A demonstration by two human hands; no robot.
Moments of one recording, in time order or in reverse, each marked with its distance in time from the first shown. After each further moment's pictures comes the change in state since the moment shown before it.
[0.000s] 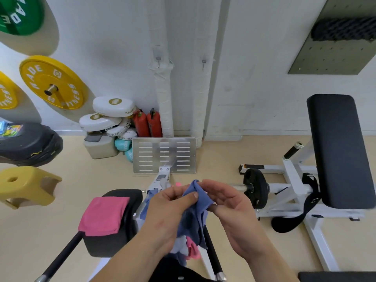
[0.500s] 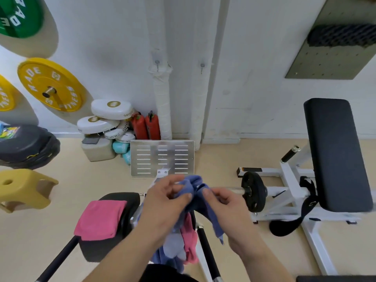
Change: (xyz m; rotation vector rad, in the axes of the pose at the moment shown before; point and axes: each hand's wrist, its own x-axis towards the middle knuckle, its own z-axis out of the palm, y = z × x) left_hand 0.011 0.010 -0.006 0.311 0.057 0.243; right_hand 0.015 0.001 0.008 -0.316 0.228 0.095
